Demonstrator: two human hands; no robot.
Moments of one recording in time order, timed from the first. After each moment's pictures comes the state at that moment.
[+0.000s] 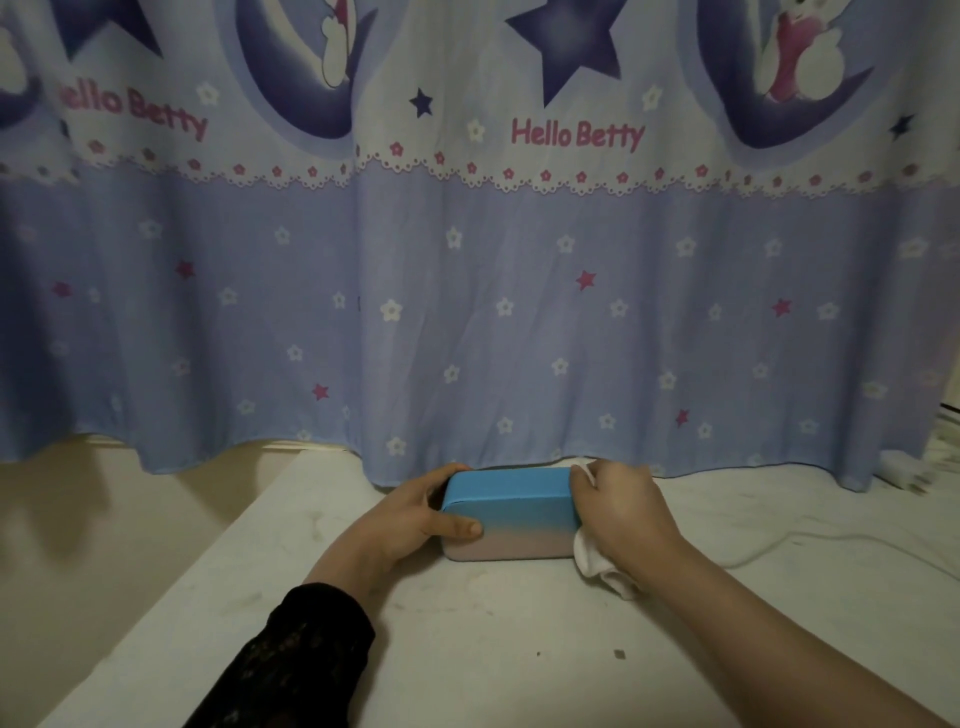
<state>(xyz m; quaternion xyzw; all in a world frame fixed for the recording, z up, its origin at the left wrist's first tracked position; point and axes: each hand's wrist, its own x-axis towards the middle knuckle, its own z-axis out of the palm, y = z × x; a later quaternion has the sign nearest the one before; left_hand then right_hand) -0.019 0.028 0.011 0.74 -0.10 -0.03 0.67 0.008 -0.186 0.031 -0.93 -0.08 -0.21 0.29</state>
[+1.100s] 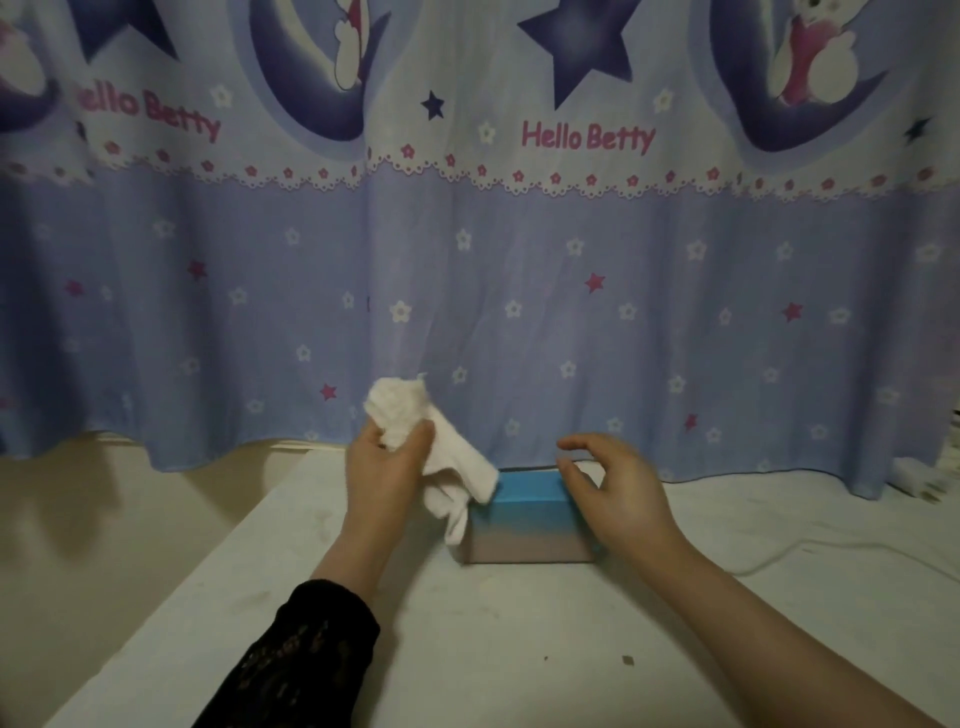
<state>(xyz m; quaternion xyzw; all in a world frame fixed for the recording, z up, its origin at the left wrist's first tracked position) -0.026 0.018 0.046 0.64 0.08 0.38 0.66 0.005 -0.181 0.036 -0.85 -0.20 -0.27 0.40</state>
